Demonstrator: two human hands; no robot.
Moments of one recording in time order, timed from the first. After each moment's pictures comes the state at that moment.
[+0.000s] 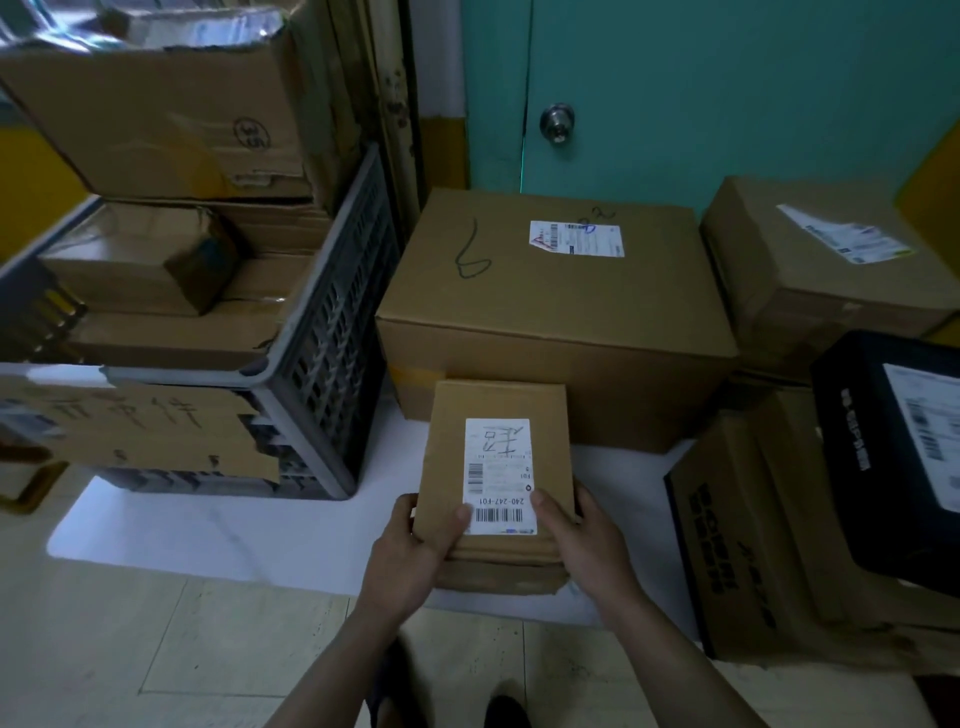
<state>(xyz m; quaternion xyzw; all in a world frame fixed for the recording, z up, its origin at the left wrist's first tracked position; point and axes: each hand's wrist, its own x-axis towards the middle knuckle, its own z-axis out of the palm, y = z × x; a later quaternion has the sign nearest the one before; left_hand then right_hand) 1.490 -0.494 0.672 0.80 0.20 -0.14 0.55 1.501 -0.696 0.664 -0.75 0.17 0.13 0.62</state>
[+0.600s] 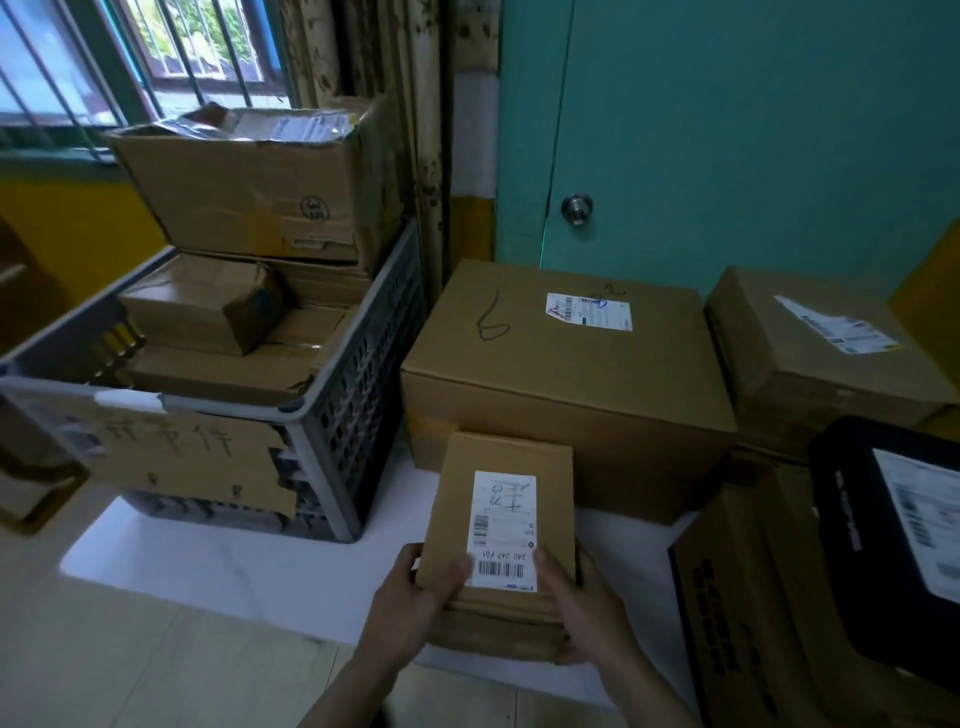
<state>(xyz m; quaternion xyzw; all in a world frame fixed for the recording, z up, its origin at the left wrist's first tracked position) 1.487 -0.499 0.679 0.79 0.22 -0.12 0.56 1.508 -0.698 0.664 -0.76 0.21 0.19 0.59</state>
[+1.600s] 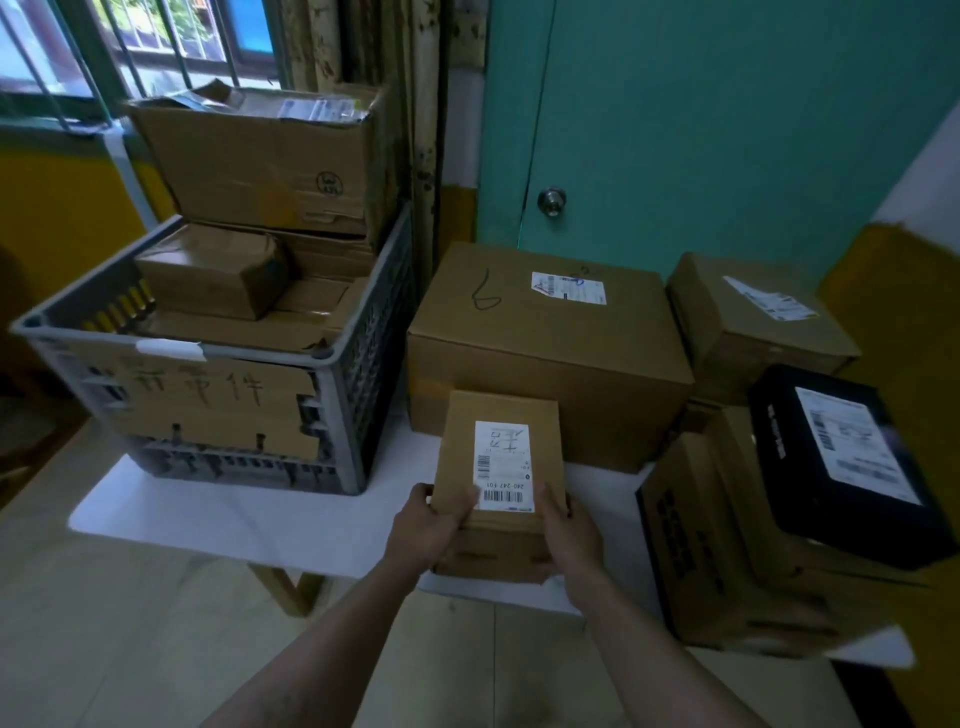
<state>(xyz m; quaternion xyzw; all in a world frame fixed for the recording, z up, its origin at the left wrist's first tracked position) 1.484 -0.493 0.682 0.80 0.17 -0.14 0.56 1.477 -0.669 0.684 -0.73 0.27 0.08 0.63</state>
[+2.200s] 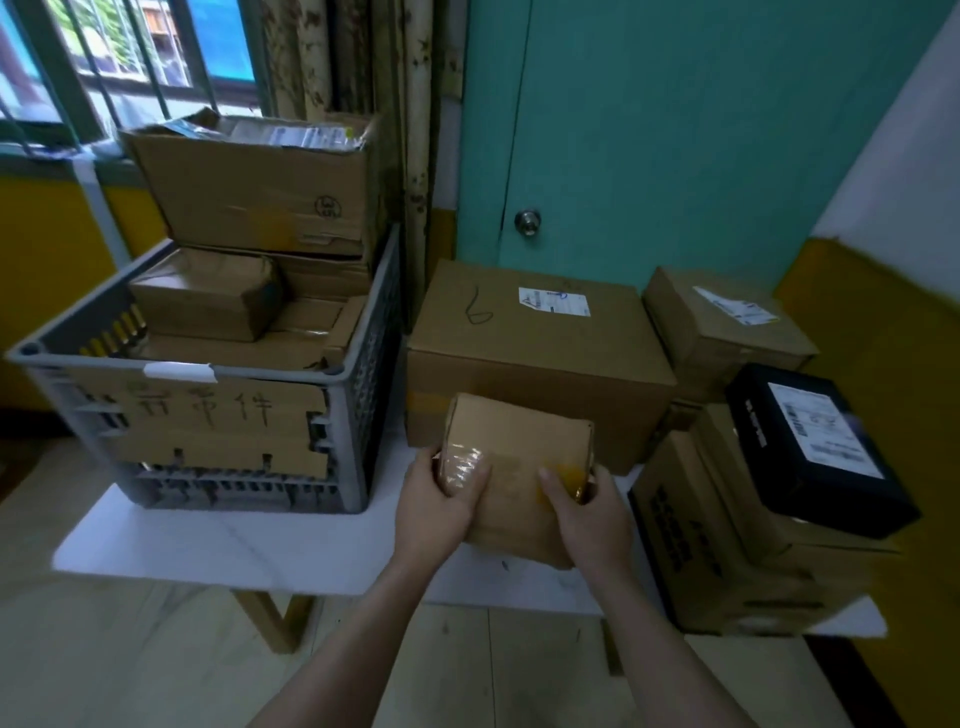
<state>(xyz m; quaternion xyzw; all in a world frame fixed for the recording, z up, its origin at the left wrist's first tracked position) 1.477 -0.483 0.725 0.79 0.08 0.02 0.61 1.456 -0.656 0.730 -0.82 0.20 -0.11 0.52</state>
